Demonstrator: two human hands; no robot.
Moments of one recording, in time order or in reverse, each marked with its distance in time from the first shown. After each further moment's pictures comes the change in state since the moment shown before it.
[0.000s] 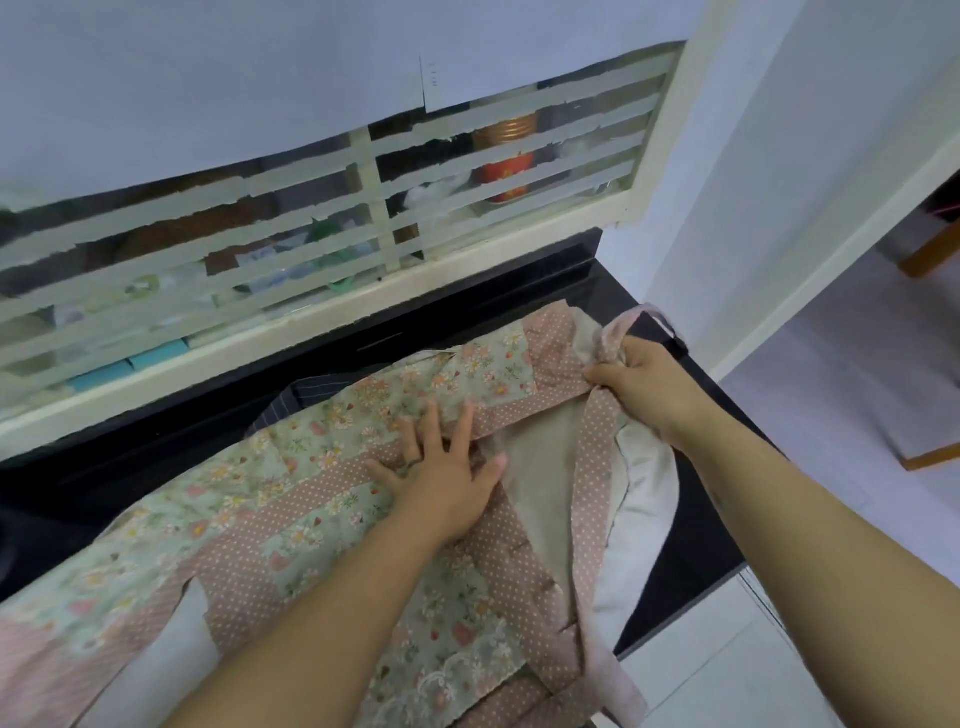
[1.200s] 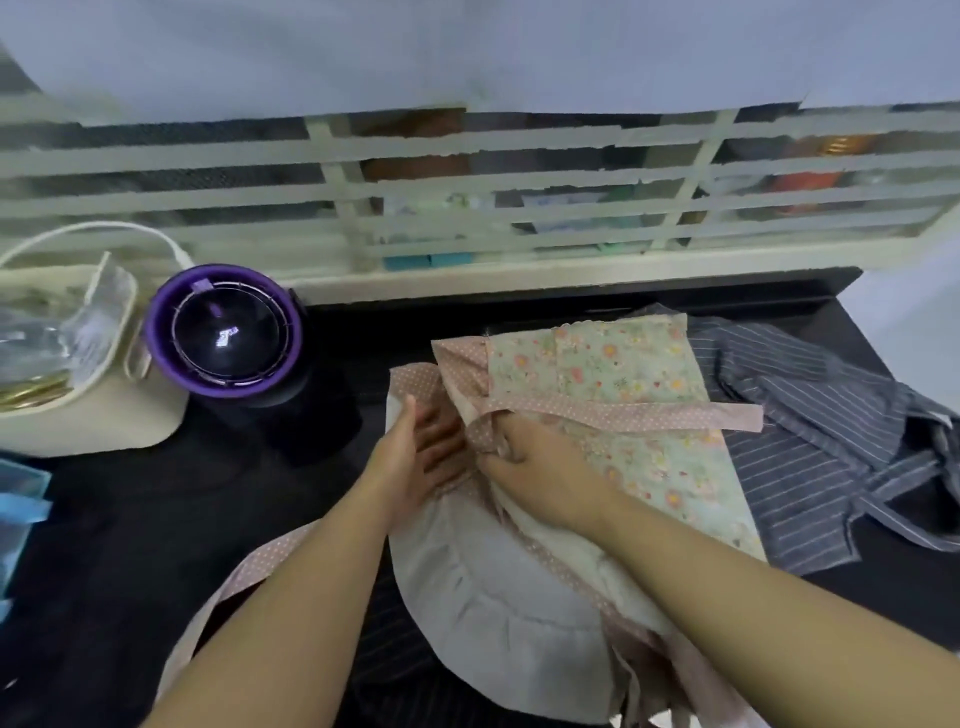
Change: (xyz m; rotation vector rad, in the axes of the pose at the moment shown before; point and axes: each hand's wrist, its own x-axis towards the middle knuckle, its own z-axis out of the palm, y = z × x) left_hand -0.094 -0.223 -0.023 -1.865 0.213 -0.357; right_hand -0.112 -0.077 0.274 -0.421 -0.568 -0.426
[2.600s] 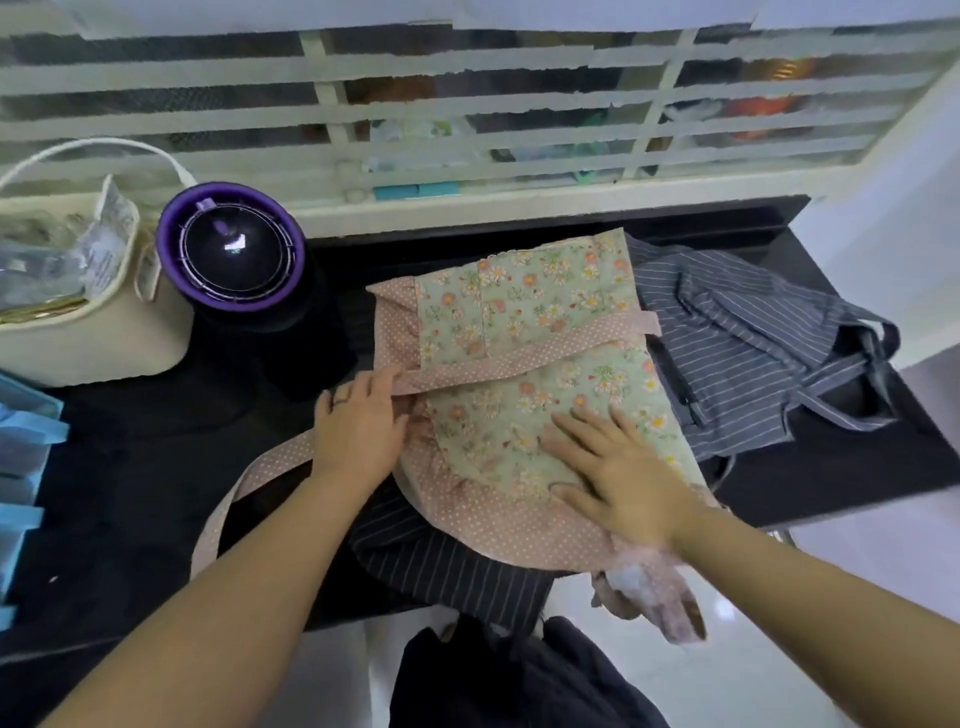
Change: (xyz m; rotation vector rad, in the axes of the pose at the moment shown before) left_hand -0.046 -0.040 -0.068 1.702 0.374 0.696; right_hand -0.116 0.097 0.024 -0.690 -0.035 -0.161
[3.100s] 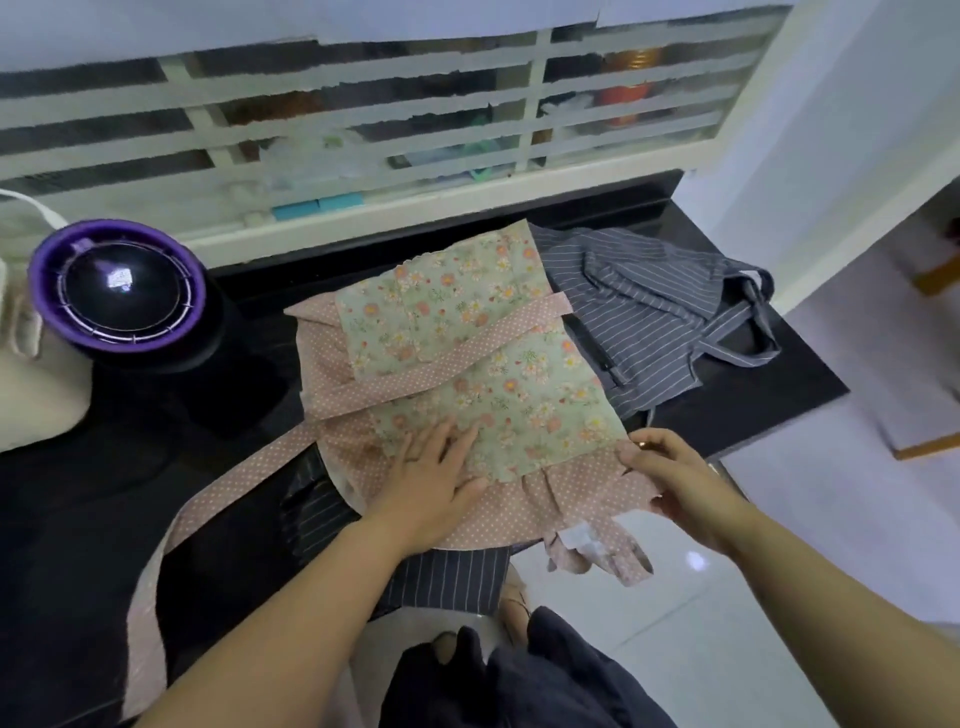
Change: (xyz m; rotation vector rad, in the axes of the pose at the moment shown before) left_hand -0.044 0.075 0.031 -0.044 -0.499 0.509; right_hand -0.097 0.027 0.000 1.491 0.275 0.850
